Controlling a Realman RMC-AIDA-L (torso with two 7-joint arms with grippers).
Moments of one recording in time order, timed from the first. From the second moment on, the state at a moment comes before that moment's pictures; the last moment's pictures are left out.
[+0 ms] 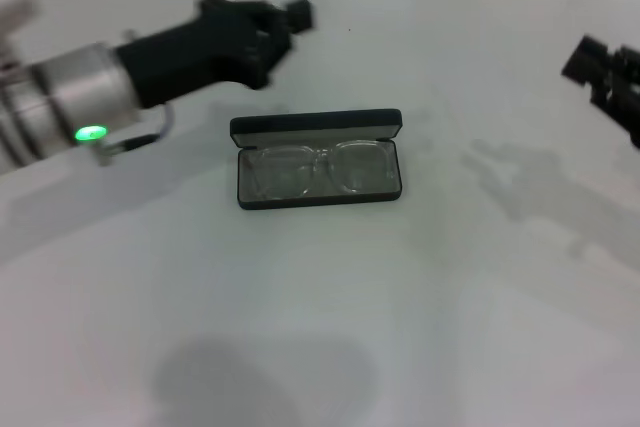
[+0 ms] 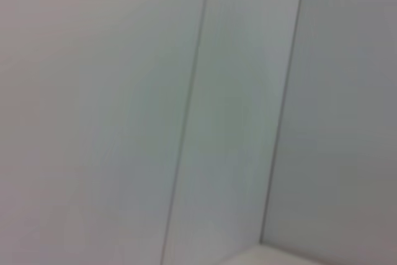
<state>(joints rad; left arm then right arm) -0.59 -2.09 0.91 0.54 1.49 1.39 -1.22 0.33 2.01 -0.98 -0.54 -1.20 -1.61 1.19</state>
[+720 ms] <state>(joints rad) -0.69 -2.10 1.25 0.39 1.39 0.97 -1.26 0.33 2.01 -1.00 -0.47 -1.23 -1.60 1.17</state>
